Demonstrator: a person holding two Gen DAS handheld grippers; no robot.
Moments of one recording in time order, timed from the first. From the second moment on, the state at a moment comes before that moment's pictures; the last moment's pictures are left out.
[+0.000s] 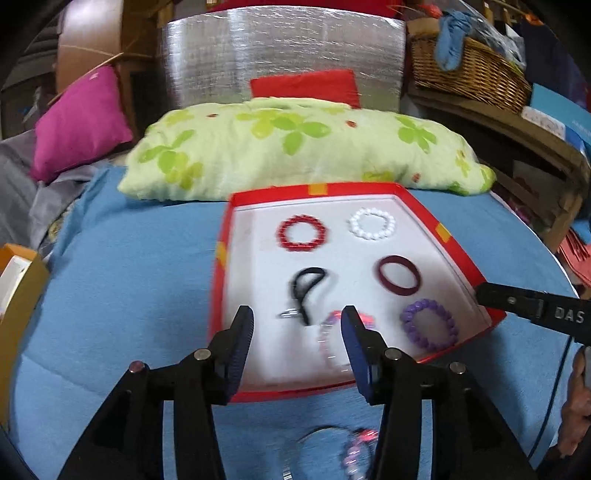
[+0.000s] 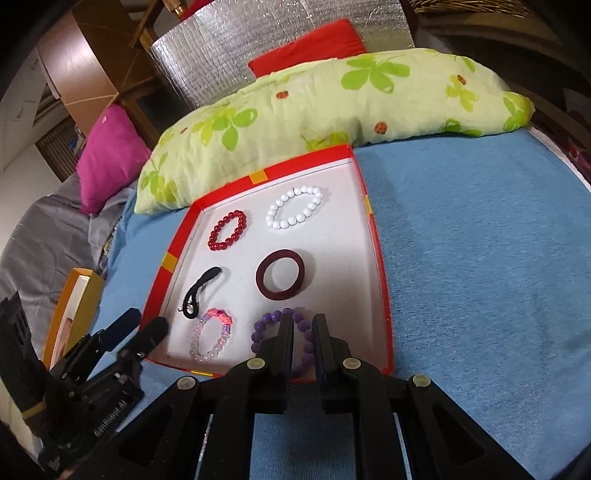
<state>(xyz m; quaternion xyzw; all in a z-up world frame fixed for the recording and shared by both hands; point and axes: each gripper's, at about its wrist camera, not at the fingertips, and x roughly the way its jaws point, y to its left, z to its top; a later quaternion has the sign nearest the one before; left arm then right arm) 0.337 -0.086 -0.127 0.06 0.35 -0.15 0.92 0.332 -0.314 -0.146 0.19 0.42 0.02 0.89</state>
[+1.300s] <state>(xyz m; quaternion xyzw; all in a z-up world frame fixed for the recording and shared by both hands) 0.302 -0.030 -0.165 0.06 0.45 -0.13 0.88 0.289 -0.200 -0.193 0.09 0.50 0.16 0.84</state>
